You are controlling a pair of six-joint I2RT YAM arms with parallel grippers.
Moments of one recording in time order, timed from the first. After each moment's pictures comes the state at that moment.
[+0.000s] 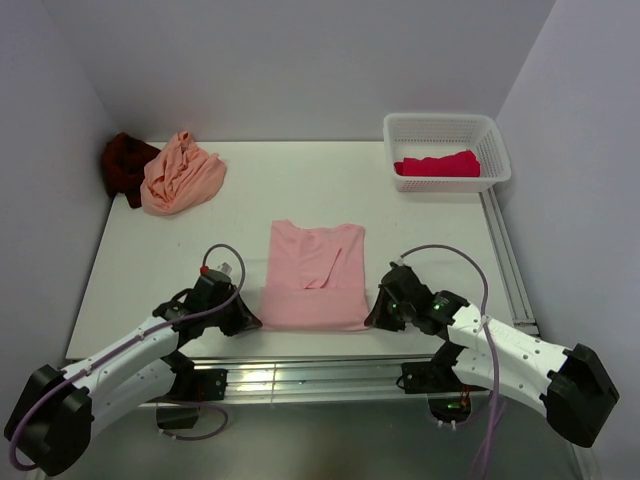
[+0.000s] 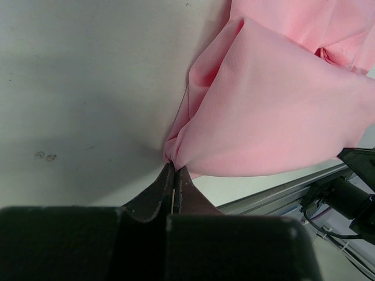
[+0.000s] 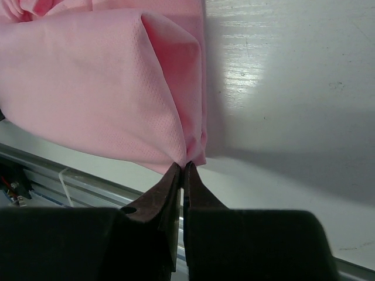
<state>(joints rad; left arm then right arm) -0.58 0.87 0.29 -0.34 0.17 -1.02 0.73 0.86 0.38 -0.49 -0.04 0.95</state>
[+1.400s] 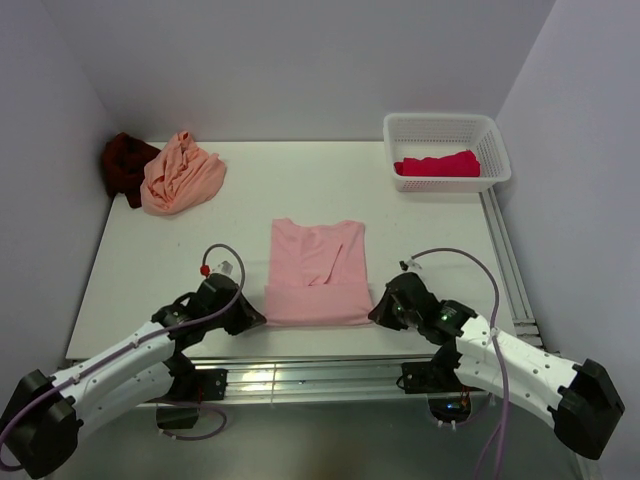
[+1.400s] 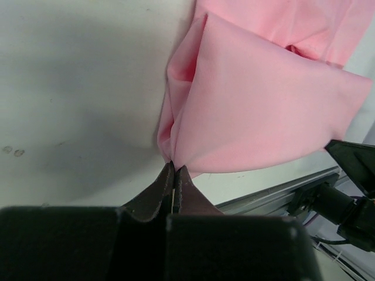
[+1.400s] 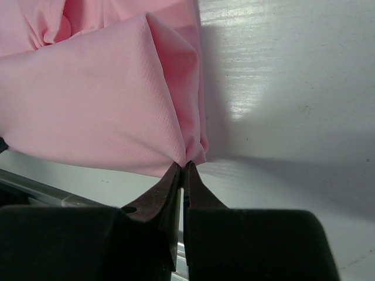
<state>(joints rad) -0.69 0.80 0.30 -0.33 0.05 -1.12 0.75 0.74 0.30 -0.44 0.10 0.99</state>
